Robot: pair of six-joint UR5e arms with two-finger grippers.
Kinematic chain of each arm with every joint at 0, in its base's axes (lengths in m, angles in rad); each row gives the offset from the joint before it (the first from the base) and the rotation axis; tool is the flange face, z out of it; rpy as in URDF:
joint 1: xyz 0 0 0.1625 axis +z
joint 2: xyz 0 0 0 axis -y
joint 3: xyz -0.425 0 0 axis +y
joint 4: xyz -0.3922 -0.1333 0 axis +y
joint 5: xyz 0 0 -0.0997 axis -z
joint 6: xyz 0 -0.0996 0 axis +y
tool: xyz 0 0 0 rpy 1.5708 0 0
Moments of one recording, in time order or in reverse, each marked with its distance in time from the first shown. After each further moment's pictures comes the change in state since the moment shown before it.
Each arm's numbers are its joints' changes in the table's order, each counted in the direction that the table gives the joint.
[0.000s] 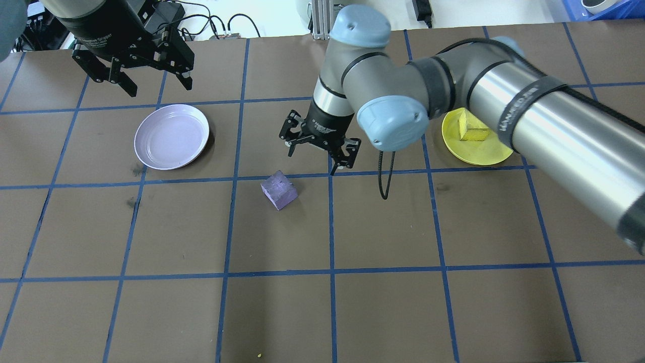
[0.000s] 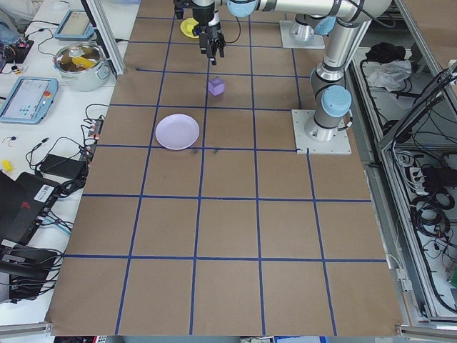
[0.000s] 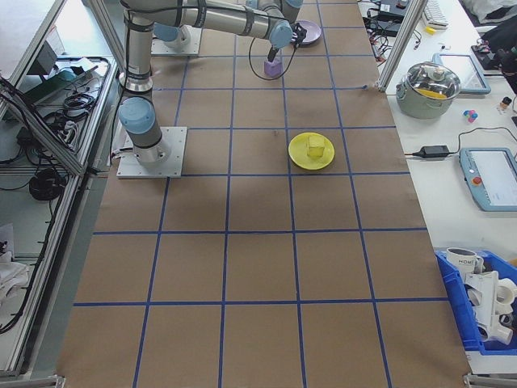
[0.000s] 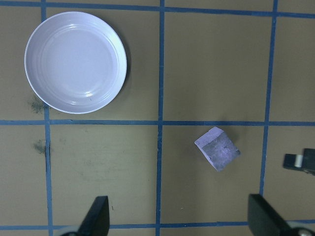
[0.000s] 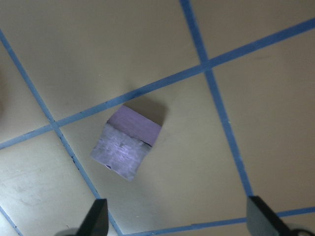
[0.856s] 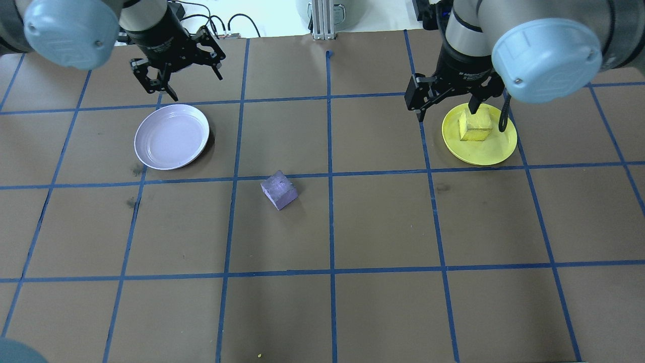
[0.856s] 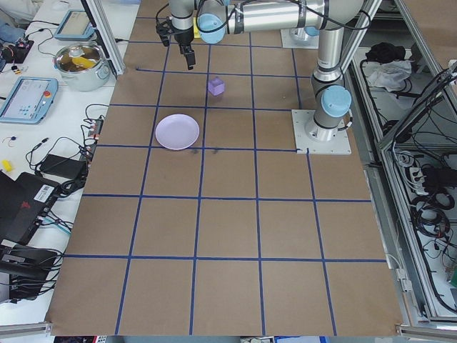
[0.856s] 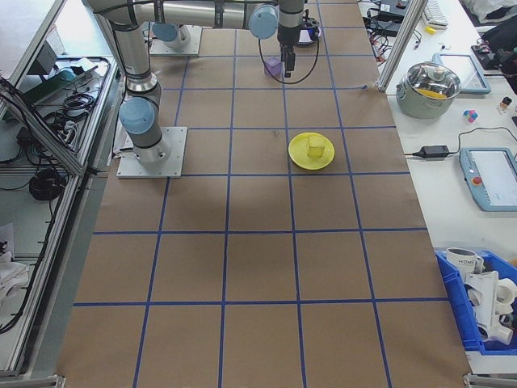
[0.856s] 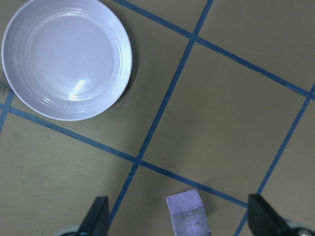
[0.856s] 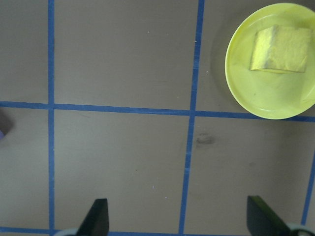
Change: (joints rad) left arm -0.021 -0.186 -0.004 -0.183 -0.007 0.416; right arm -0.243 -0.242 -0.001 -0.182 -0.379 0.707
